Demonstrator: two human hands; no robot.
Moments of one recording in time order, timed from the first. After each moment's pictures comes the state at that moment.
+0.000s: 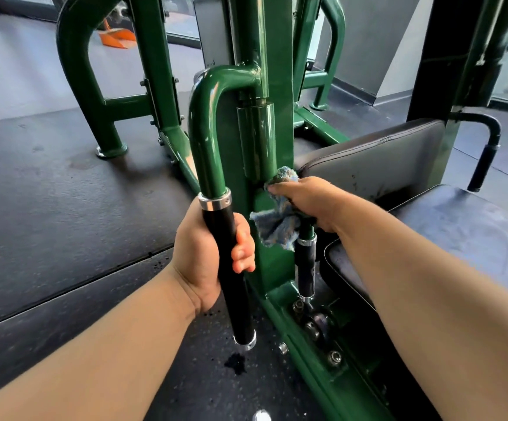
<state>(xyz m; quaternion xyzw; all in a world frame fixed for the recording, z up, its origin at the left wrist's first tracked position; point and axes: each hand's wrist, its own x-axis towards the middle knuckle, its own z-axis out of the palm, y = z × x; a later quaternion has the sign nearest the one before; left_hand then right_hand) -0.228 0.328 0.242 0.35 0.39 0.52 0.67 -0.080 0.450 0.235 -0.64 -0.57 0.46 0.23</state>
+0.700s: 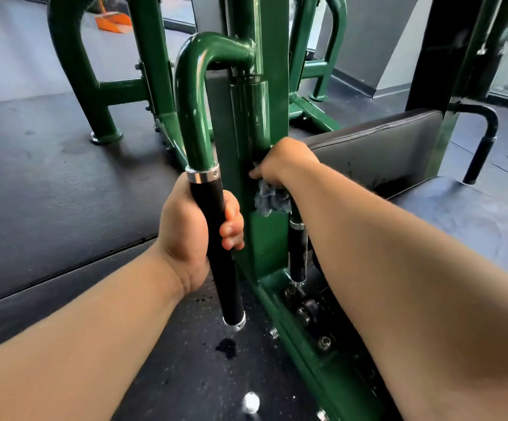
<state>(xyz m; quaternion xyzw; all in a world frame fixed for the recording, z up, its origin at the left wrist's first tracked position) -0.224 0.325 0.244 0.35 0.41 0.54 0.65 -0.112 0.466 0.254 -0.70 -0.68 0.19 0.08</state>
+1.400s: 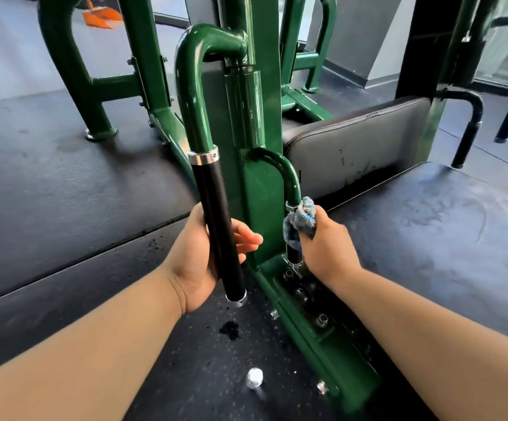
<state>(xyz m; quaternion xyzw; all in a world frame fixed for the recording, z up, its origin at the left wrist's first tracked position) -0.229 0.299 0.199 0.32 0.44 0.46 0.70 -0.032 0.342 0.165 -0.68 -0.66 0.20 0.25</state>
